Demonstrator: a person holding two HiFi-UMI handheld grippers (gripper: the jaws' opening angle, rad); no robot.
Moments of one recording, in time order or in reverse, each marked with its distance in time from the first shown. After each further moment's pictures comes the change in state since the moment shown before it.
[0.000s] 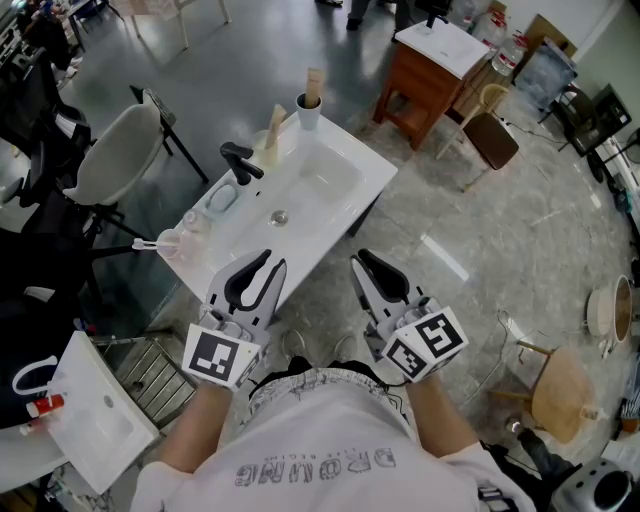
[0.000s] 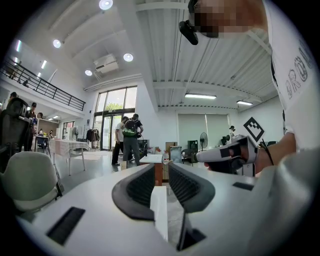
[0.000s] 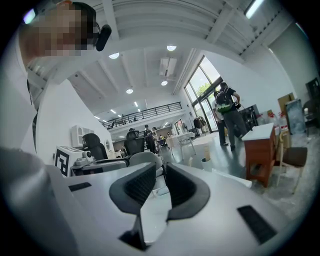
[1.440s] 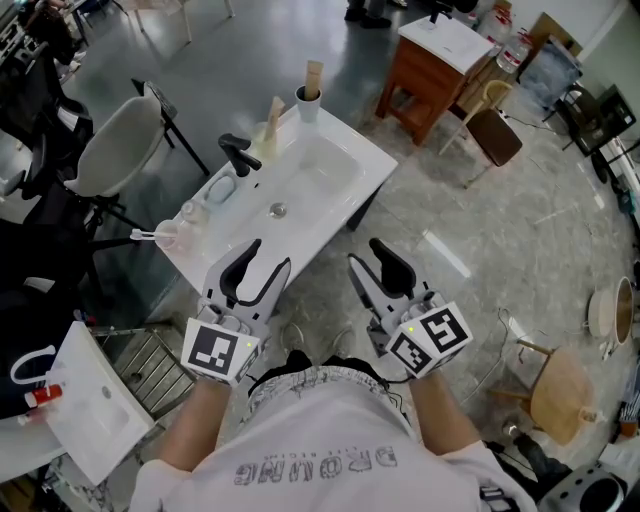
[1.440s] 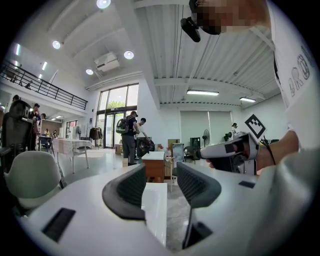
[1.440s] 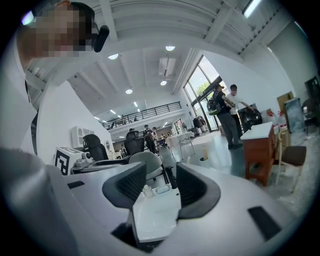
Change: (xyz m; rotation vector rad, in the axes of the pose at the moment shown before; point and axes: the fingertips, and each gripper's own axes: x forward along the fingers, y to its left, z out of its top) left arm 0.001 -0.011 -0.004 0.004 0.030 0.034; right arm -0.016 -0.010 0.002 0.013 0.003 0.000
